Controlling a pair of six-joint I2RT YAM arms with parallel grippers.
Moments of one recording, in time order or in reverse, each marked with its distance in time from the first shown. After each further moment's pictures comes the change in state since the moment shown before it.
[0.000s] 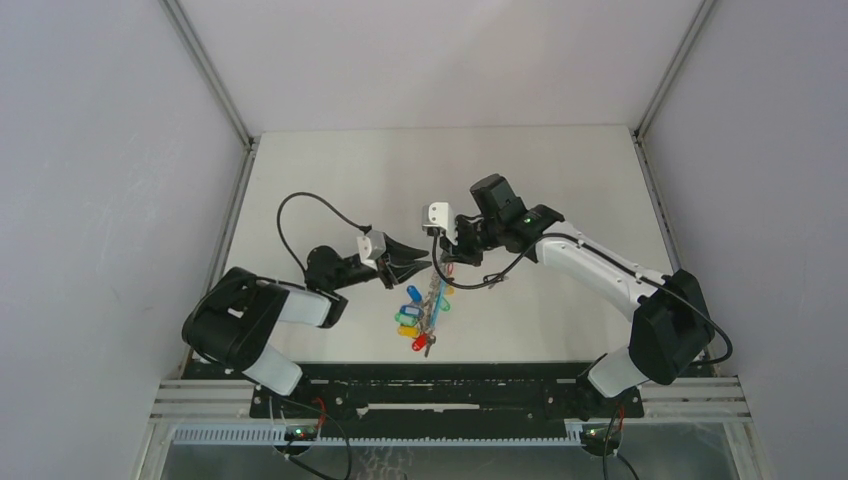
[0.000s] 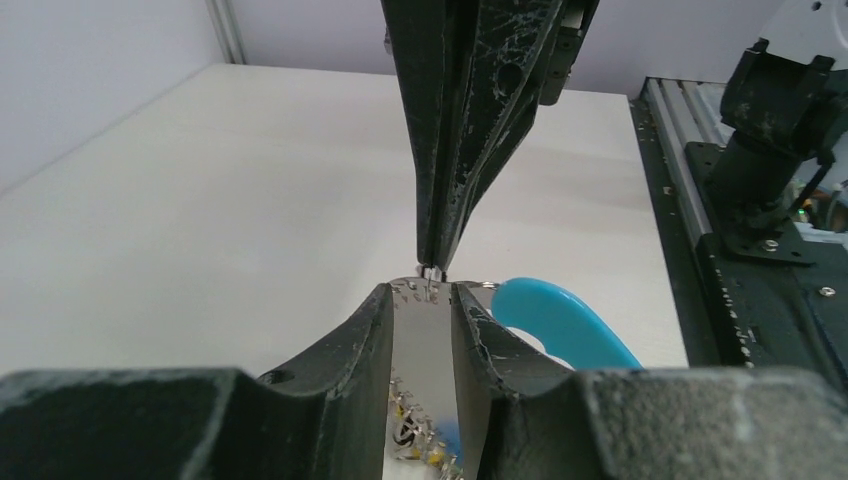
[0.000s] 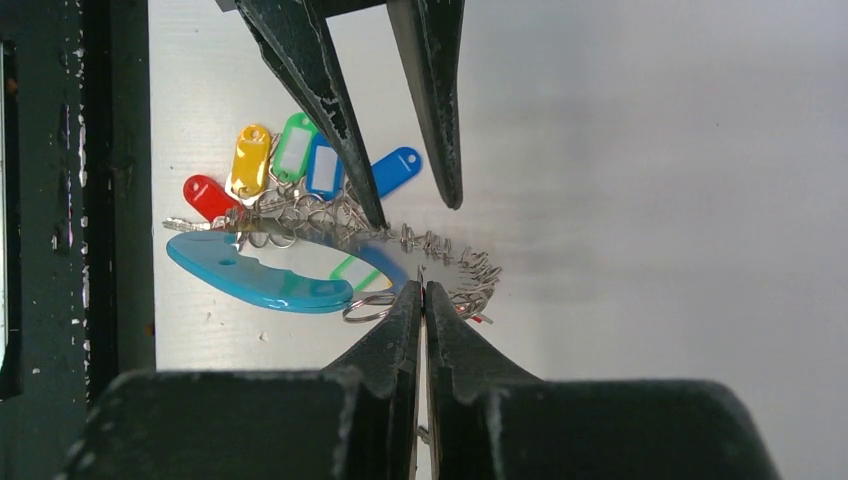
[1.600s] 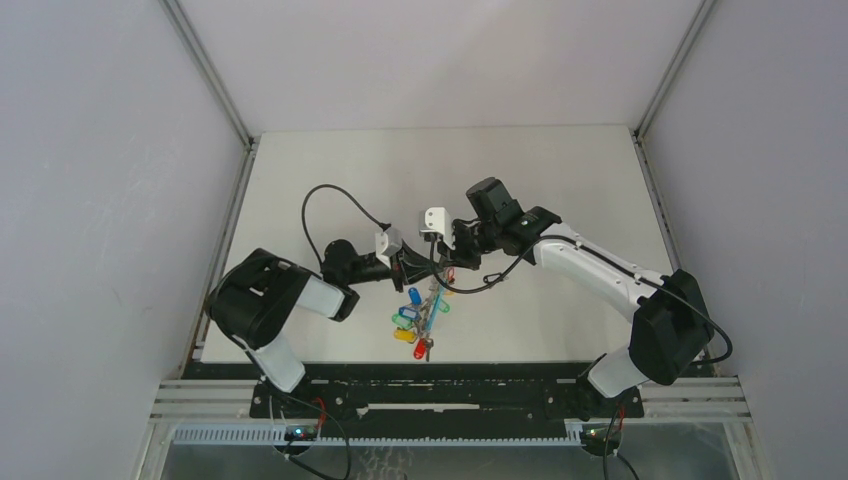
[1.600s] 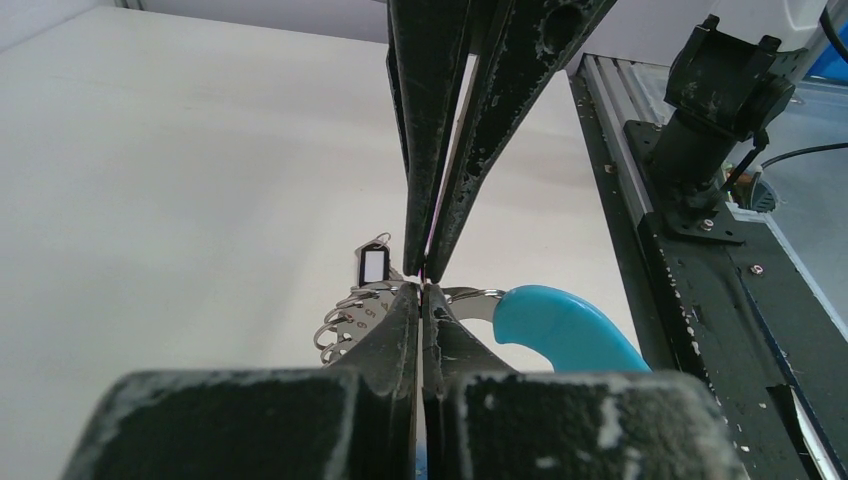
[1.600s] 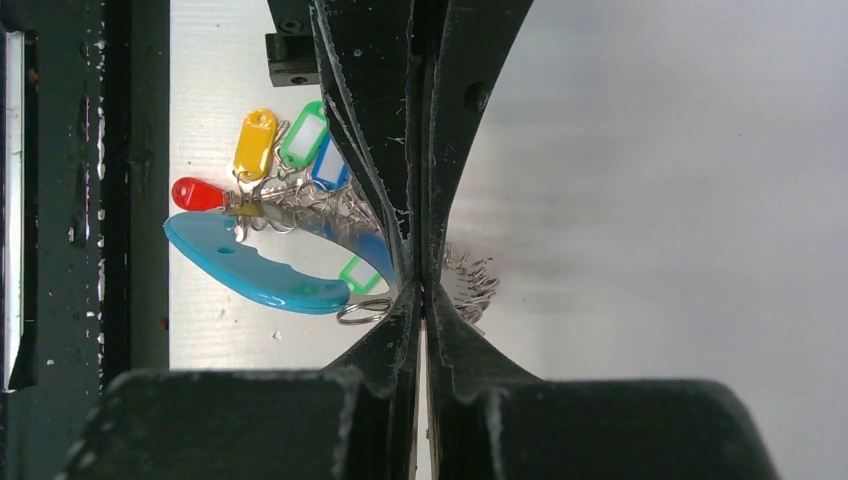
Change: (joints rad) left arm -0.053 0.164 0.080 0.003 0.083 -0.069; right arm 0.027 0.000 0.000 -0.022 0.003 -0.014
